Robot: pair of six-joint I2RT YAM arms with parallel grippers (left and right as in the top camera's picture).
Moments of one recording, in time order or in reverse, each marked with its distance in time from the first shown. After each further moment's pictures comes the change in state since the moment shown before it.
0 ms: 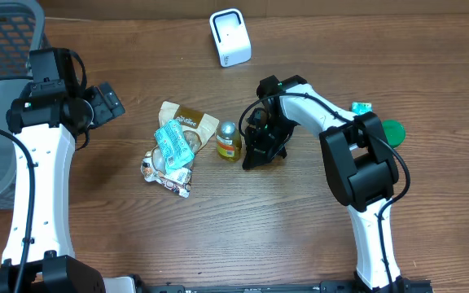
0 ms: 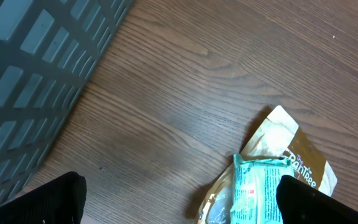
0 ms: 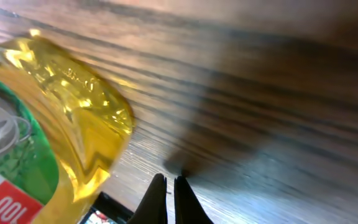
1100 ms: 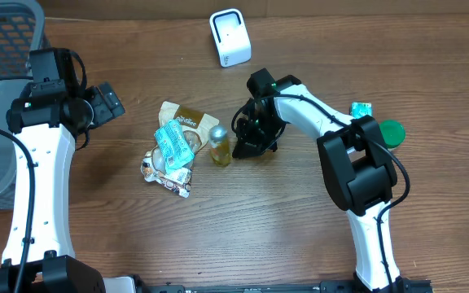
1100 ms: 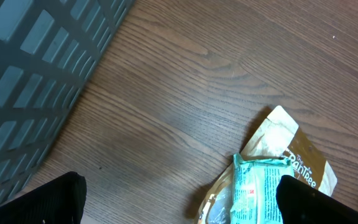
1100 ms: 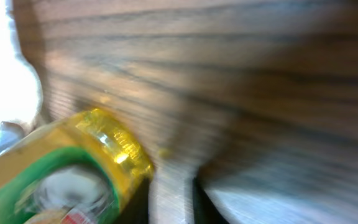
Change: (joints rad) left arm 0.000 0.000 0.000 0.000 0.000 0.000; right arm 0.038 -0.021 0.017 0.139 0.032 0.153
